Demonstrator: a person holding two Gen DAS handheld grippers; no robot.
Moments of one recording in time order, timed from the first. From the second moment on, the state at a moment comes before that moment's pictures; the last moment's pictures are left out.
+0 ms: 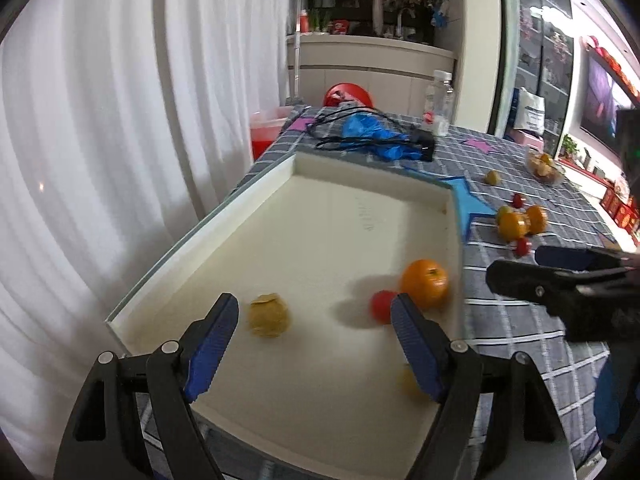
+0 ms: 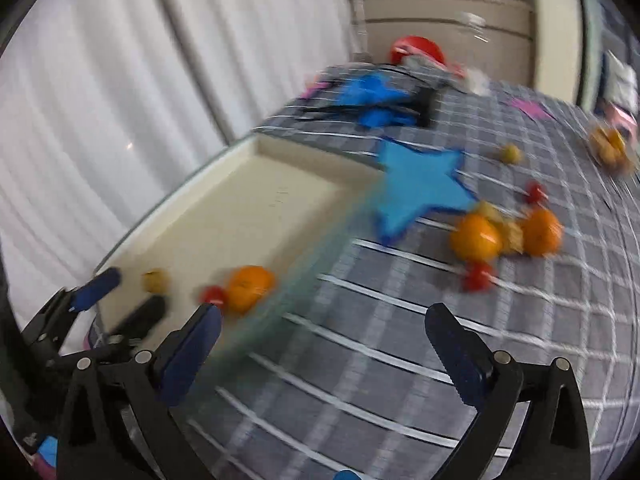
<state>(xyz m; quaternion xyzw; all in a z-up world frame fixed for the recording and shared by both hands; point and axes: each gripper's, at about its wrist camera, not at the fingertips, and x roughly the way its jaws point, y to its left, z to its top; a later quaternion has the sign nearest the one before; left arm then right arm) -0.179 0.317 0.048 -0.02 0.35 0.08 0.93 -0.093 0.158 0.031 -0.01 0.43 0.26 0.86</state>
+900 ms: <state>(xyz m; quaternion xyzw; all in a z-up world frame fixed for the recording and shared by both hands) -0.102 0.151 0.047 0.04 0.42 -0.05 0.90 -0.077 -0.071 0.001 0.00 0.45 -0.02 0.89</state>
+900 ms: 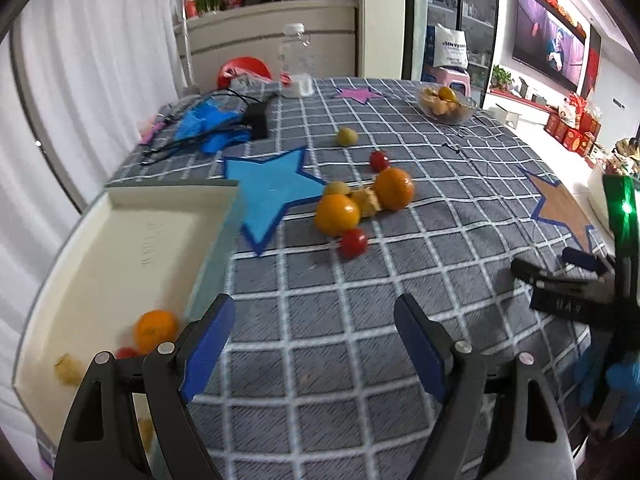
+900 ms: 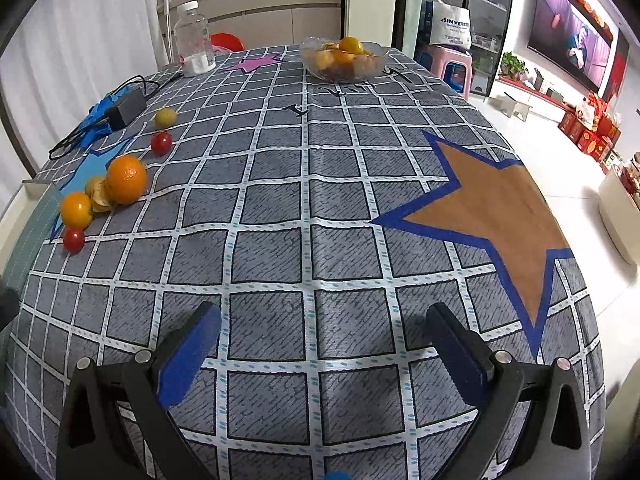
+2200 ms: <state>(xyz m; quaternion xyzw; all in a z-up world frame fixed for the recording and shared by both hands) -0.095 0.094 0.017 0.03 0.46 -0.14 0.88 -0.074 -0.068 -0.002 0.01 0.45 -0.02 0.89</state>
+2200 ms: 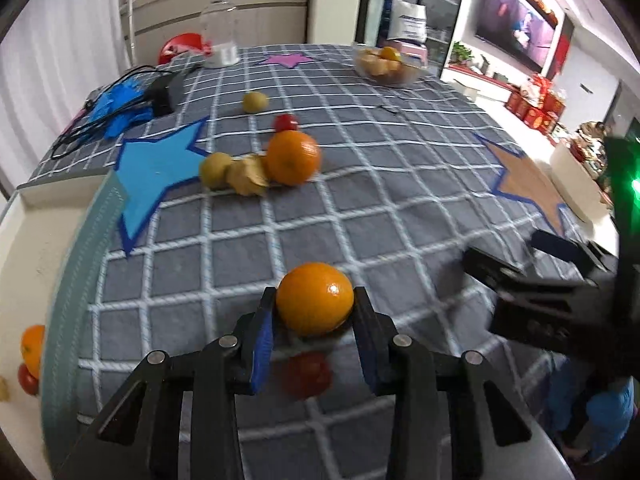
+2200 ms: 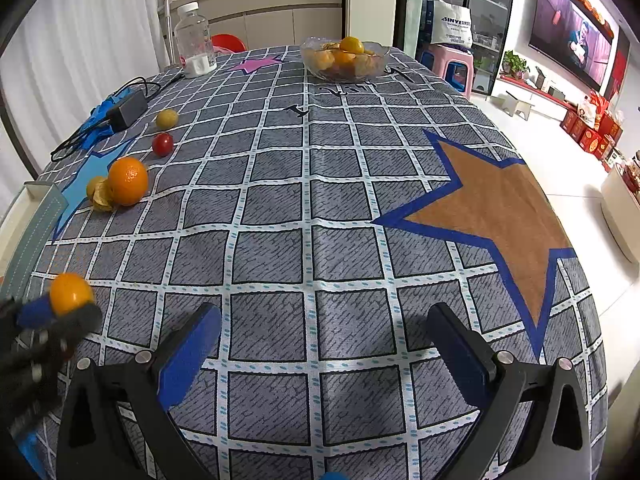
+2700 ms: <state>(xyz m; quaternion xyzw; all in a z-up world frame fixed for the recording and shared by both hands) -0.136 0.152 0.020 0.03 0.42 -0.06 0.91 -0.073 -0.069 -0.001 0.01 0.45 -0.02 0.89</state>
